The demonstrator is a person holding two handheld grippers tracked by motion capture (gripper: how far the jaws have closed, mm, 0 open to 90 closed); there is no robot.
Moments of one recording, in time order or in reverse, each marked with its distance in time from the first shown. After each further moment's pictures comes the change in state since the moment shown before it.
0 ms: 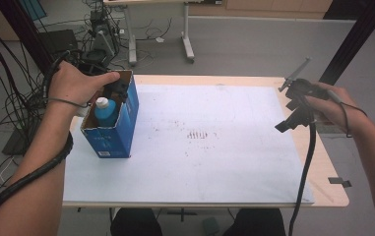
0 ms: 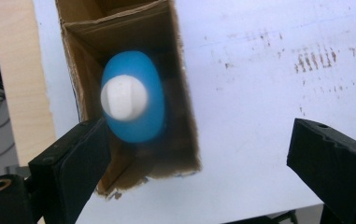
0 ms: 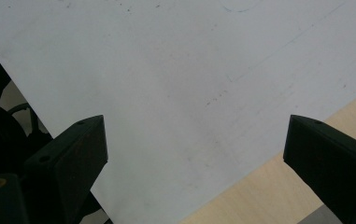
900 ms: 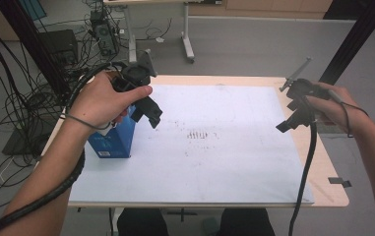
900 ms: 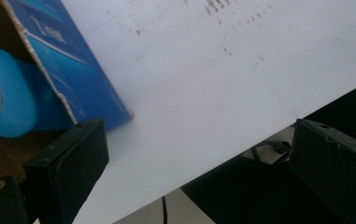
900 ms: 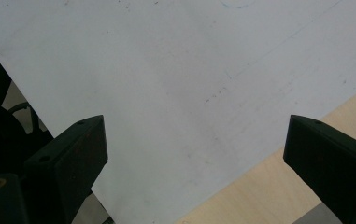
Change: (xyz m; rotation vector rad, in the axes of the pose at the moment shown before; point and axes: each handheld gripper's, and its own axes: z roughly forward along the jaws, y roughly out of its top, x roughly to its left) left arm -0.091 -0.030 -0.004 0.105 -0.090 0.304; right arm -0.002 -0.002 -0.001 0.008 -0.002 0.008
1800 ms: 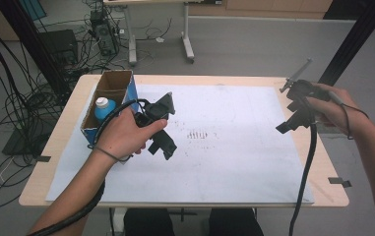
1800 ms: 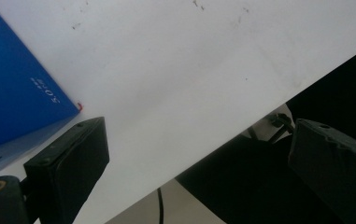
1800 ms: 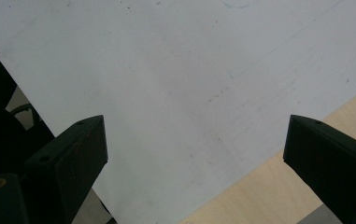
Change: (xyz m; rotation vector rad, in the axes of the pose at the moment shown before) left arm -0.030 -0.018 0.079 0.101 -0.052 0.075; right arm 0.003 -0.001 0.000 -0.005 0.004 0.008
